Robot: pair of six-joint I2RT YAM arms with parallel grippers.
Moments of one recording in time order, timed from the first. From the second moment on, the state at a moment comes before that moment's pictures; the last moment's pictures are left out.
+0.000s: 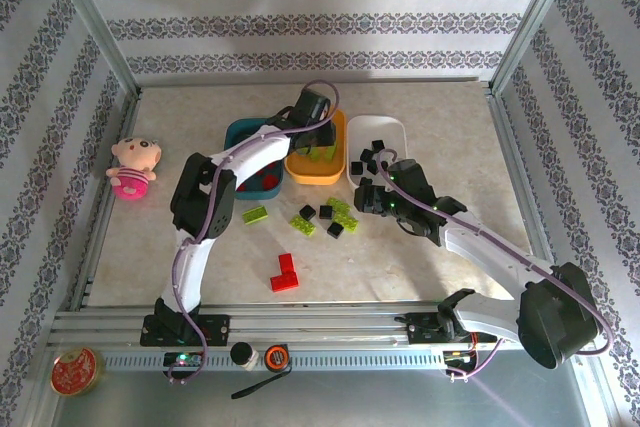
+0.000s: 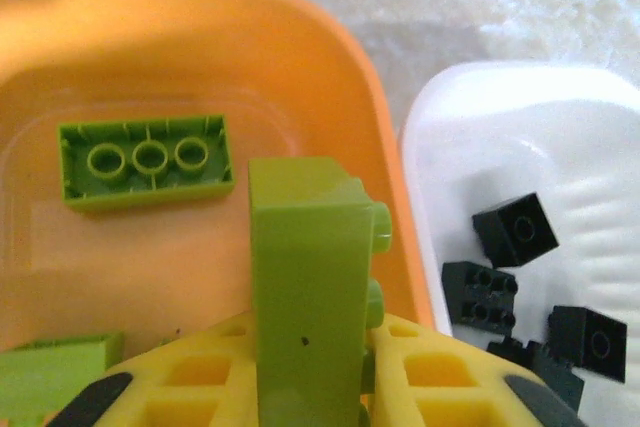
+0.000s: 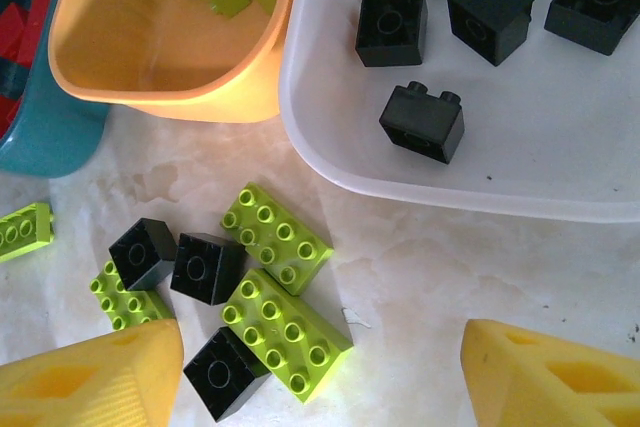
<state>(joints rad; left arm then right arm) -0.52 2.20 1.82 -0.40 0.01 -0.47 0.50 1.17 0.69 -0.32 -0.07 0.52</state>
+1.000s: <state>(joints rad) -0.52 1.26 0.84 -0.18 0.12 -0.61 0.81 1.38 0.77 -0.32 -0.15 0.43</state>
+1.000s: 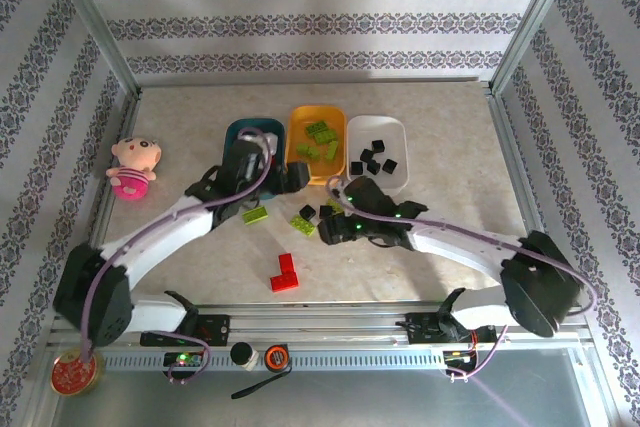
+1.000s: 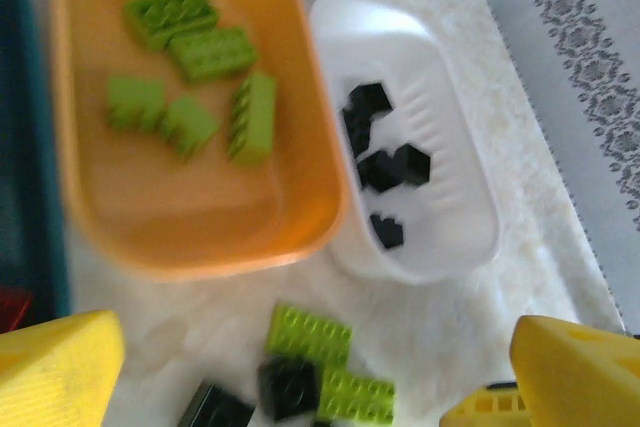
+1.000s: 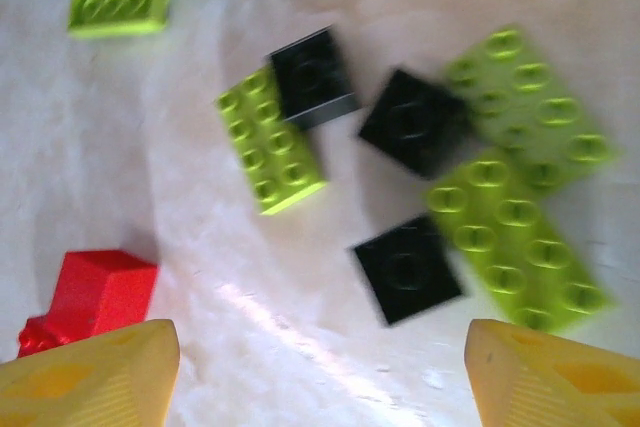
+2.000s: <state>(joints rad) -0.52 0.63 0.55 -0.51 -0.18 -0.68 1.11 1.84 1.12 -0.41 -0.13 0.38</state>
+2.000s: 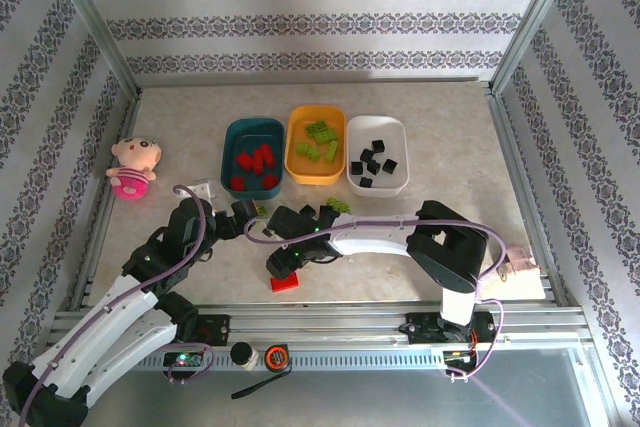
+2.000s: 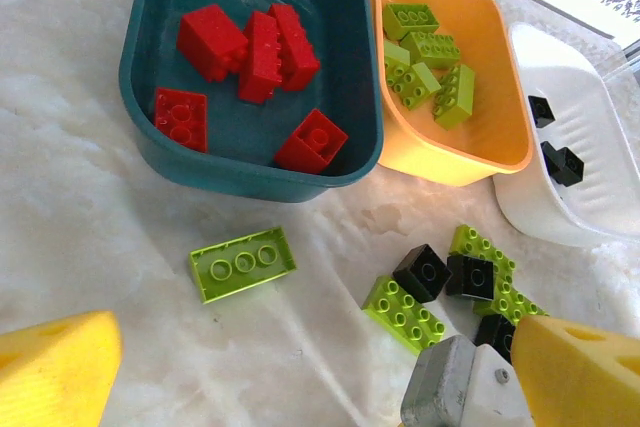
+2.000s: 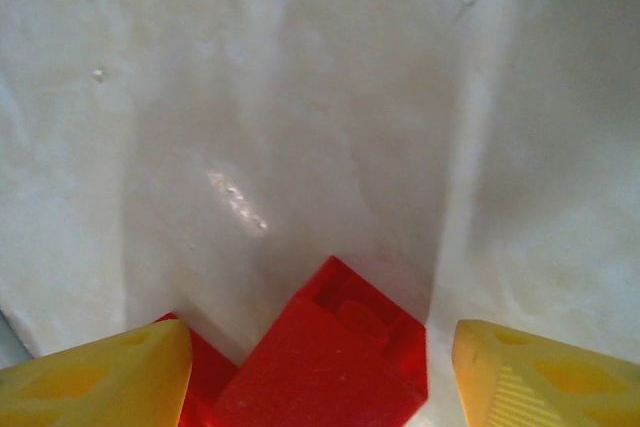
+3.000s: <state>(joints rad) -0.52 0.62 0.54 -0.53 -0.22 -0.68 0.84 1.82 1.37 -0.29 -0.15 0.38</state>
